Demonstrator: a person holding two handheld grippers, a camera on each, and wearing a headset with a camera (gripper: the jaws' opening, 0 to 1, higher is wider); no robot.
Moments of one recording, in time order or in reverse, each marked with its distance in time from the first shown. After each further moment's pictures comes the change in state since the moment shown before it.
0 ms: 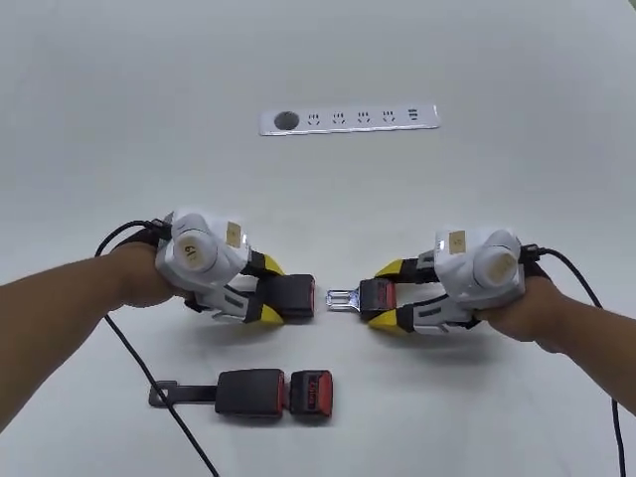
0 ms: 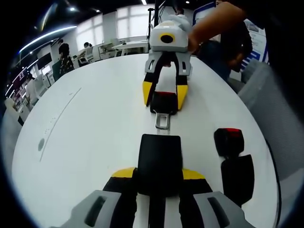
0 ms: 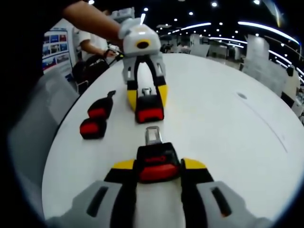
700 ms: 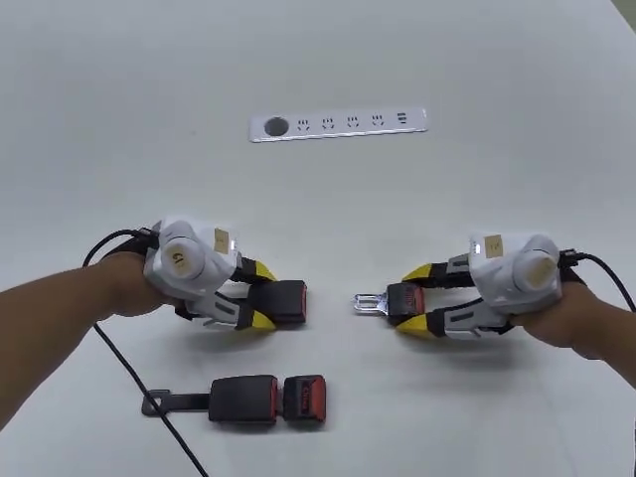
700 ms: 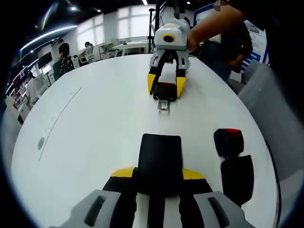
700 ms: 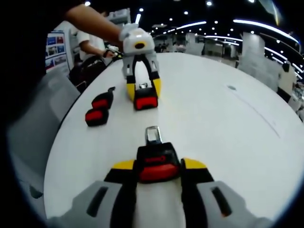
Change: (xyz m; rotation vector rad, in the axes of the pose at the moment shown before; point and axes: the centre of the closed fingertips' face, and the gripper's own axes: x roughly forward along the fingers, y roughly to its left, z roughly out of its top) left arm 0.000 -0.001 -0.001 -0.010 -0.005 -0.003; right arm -0.032 -0.005 -0.026 0.031 0.007 -0.026
